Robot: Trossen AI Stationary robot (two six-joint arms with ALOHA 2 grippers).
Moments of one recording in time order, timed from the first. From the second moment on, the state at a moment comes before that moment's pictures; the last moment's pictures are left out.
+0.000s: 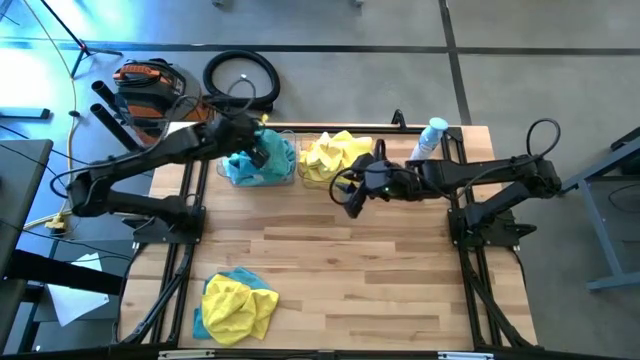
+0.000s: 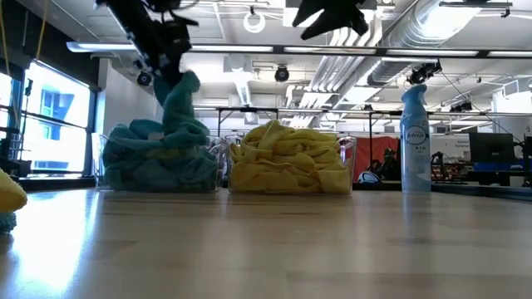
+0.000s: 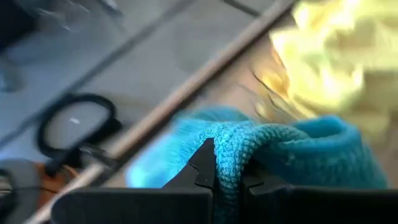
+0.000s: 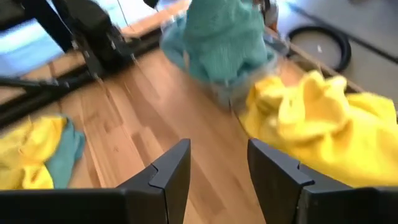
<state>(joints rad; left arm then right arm) 0.51 1.12 1.00 -0.62 -0.35 -0.07 0.07 1.43 1.33 -0.54 0.40 0.48</state>
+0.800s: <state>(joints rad) 0.60 1.56 0.88 -0.38 -0.14 -0.32 0.19 1.43 1.33 -0.74 0.39 0.76</state>
